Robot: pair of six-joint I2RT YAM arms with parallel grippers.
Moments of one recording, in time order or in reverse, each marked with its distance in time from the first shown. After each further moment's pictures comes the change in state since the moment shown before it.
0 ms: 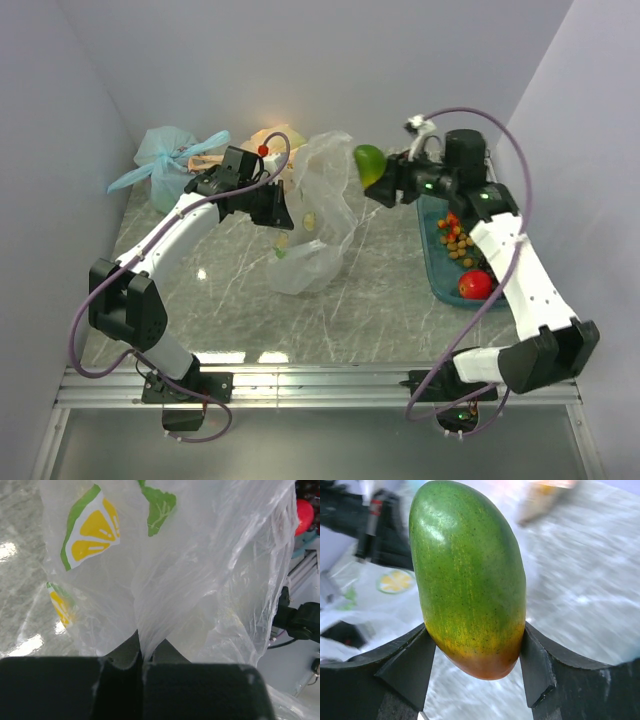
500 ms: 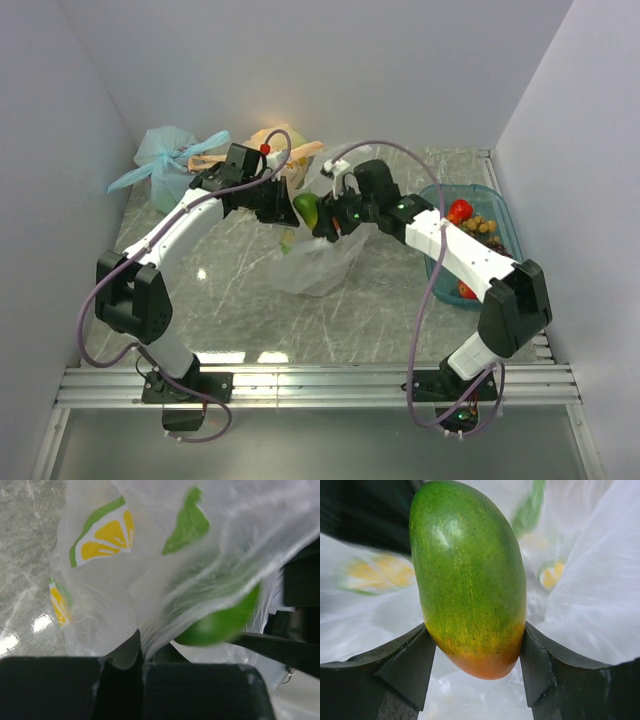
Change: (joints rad) left arm 0.006 0.050 0.030 0.028 0.060 -0.072; right arm 0.360 0.248 -0.103 0.183 0.197 -0.050
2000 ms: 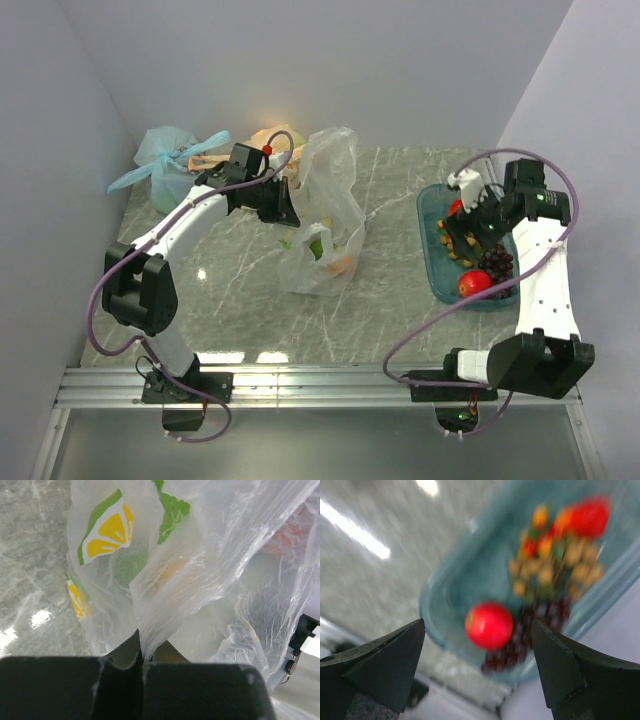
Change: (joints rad) left arm 0.013 0.060 0.019 0.009 0.008 -0.003; right arm -0.731 -0.272 0.143 -0.845 0.039 -0.801
